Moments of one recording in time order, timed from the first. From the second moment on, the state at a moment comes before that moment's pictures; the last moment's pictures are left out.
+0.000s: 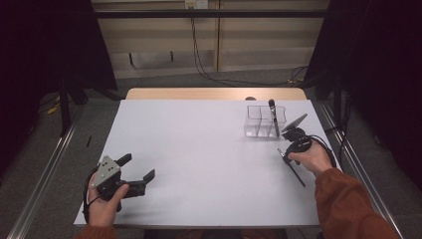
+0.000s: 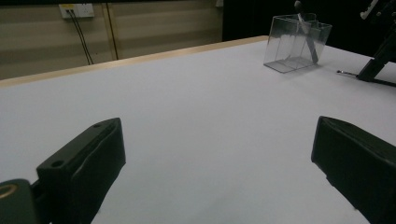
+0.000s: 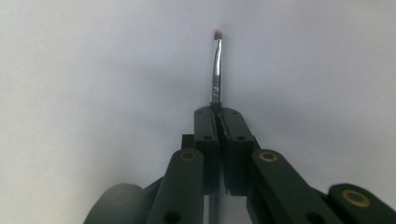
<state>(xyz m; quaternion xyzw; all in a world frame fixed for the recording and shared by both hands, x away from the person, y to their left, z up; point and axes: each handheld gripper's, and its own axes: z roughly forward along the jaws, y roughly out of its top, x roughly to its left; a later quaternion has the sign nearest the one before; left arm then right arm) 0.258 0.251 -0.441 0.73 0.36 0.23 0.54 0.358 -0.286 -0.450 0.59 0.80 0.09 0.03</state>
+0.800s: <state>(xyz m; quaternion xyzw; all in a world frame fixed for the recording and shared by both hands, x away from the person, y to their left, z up) 0.257 0.251 -0.441 0.73 0.36 0.23 0.54 0.341 -0.285 -0.424 0.55 0.81 0.21 0.09</state>
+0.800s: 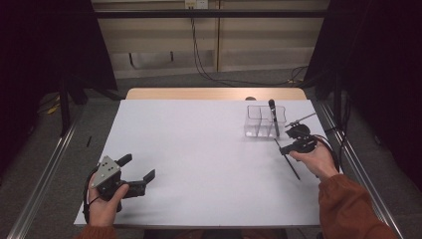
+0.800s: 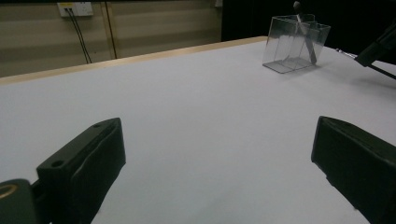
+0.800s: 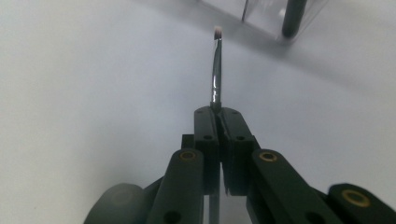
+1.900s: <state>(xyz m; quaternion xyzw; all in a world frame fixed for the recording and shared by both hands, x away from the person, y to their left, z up) 0.256 0.250 -0.440 0.73 0.35 0.23 0.54 0.314 -0.297 -0.410 0.47 0.73 0.45 0.19</state>
